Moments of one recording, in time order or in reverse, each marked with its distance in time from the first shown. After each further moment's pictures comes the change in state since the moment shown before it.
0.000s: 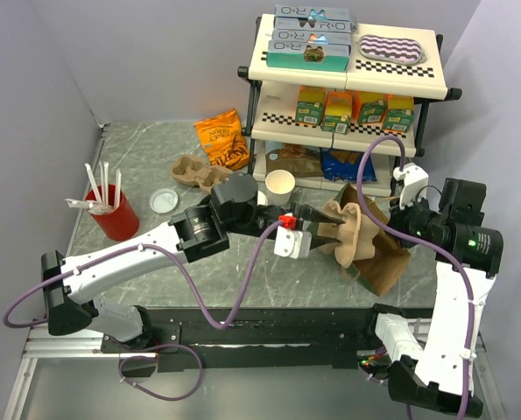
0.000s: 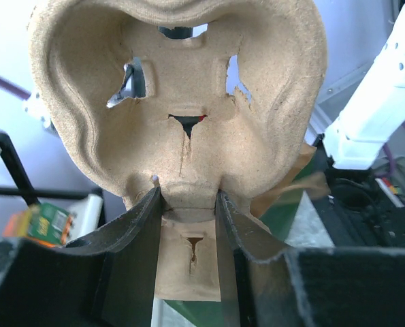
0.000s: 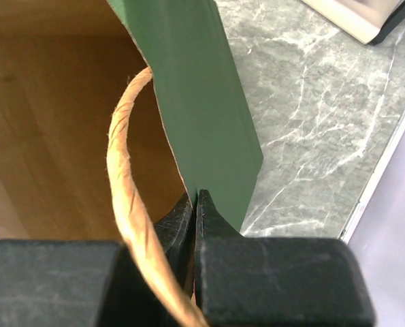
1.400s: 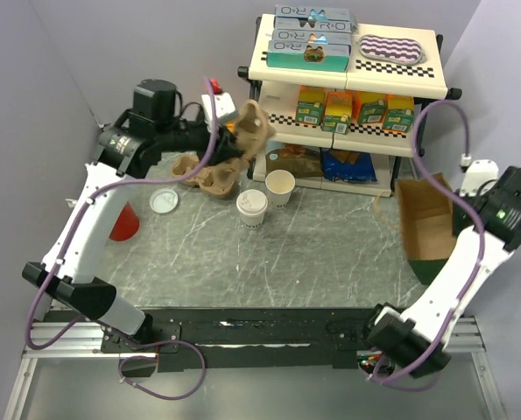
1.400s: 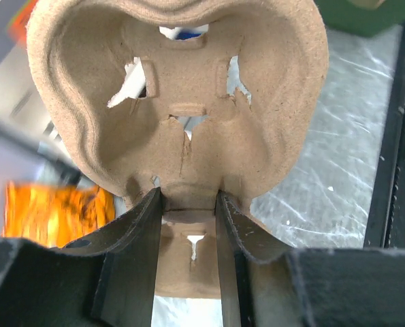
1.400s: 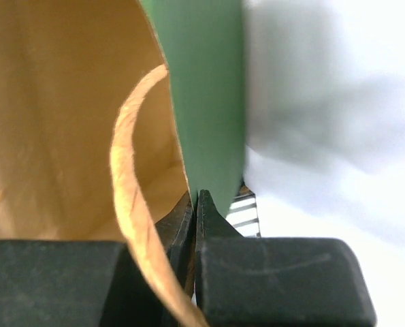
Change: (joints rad) left arm 0.690 0.121 0.529 -0.851 0.042 -0.161; right arm -0.478 0.196 0.085 0.116 0.298 -0.087
